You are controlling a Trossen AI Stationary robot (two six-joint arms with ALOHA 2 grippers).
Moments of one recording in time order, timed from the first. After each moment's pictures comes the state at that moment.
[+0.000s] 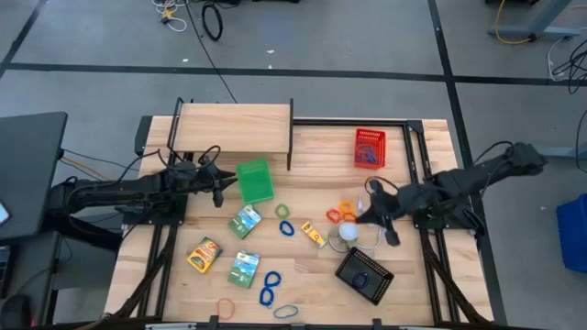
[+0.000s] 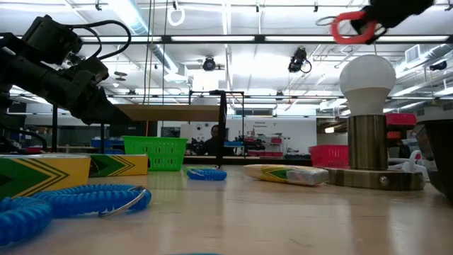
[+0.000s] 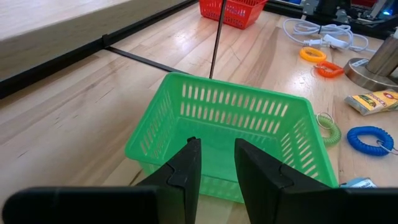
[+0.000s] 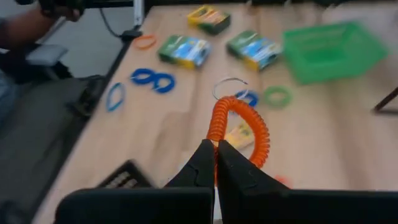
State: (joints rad) left arm 0.26 0.44 0.01 0.09 -0.16 -0.14; right arm 0.39 0.88 0.73 -0.43 0.11 0.22
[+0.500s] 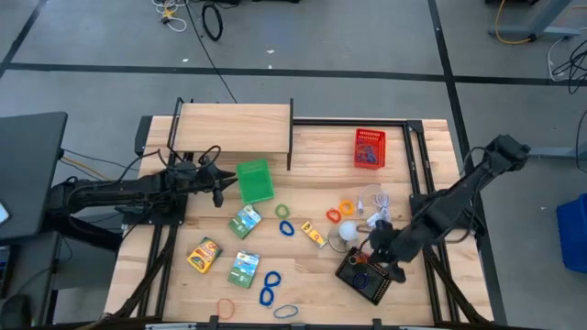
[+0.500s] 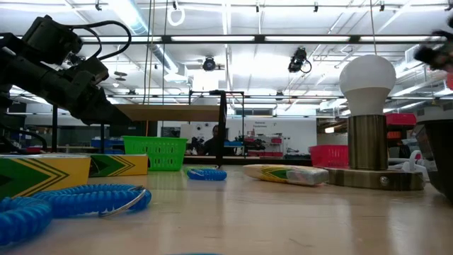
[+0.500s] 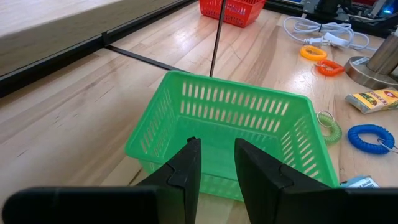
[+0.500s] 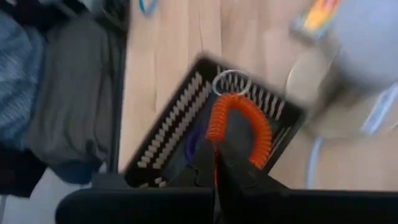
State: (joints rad) left arm 0.26 0.44 0.01 0.08 -0.16 -0.14; right arm 0.72 1.15 0.73 -0.48 0.09 0.79
